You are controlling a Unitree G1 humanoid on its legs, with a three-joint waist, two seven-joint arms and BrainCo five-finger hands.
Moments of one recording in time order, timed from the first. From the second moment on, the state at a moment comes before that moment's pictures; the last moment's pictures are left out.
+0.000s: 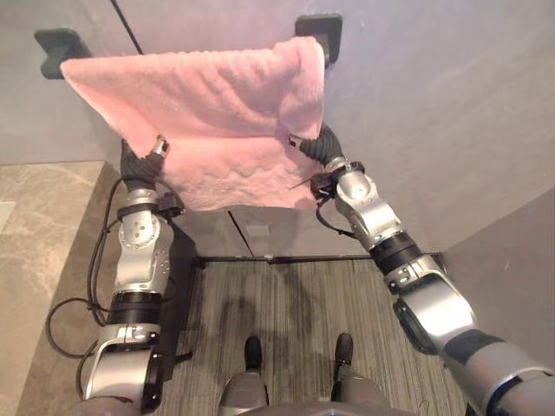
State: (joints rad) left arm -0.48 0.39 0.14 0.28 -0.36 -0.20 0.21; right arm -0.94 -0.17 0.30 0.64 0.25 -0.03 -0.05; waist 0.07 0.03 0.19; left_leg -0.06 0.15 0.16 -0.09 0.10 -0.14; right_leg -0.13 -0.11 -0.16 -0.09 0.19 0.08
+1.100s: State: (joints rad) left arm -0.51 0.40 0.22 0.34 -0.31 -0.19 0.21; right arm -0.96 -0.19 0.26 0.68 0.23 -0.03 -0.05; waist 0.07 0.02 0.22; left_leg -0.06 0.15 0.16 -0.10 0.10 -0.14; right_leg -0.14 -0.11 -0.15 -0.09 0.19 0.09
